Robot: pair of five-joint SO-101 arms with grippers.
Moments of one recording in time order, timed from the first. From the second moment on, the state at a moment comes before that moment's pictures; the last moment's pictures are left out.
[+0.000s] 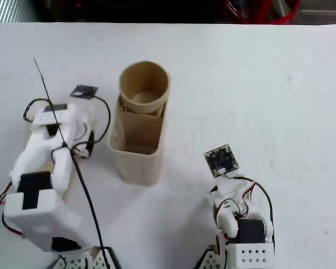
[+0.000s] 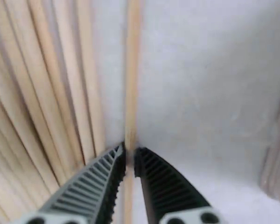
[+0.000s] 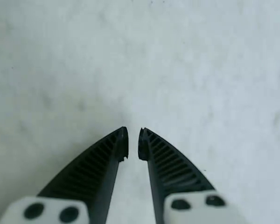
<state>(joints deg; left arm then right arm) -14.8 13.3 25.3 63.7 -17.0 -3.9 -102.8 96.4 71.9 23.5</state>
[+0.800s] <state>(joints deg) -14.6 -17.1 19.2 74.5 -13.8 -3.9 -102.8 96.4 71.9 23.5</state>
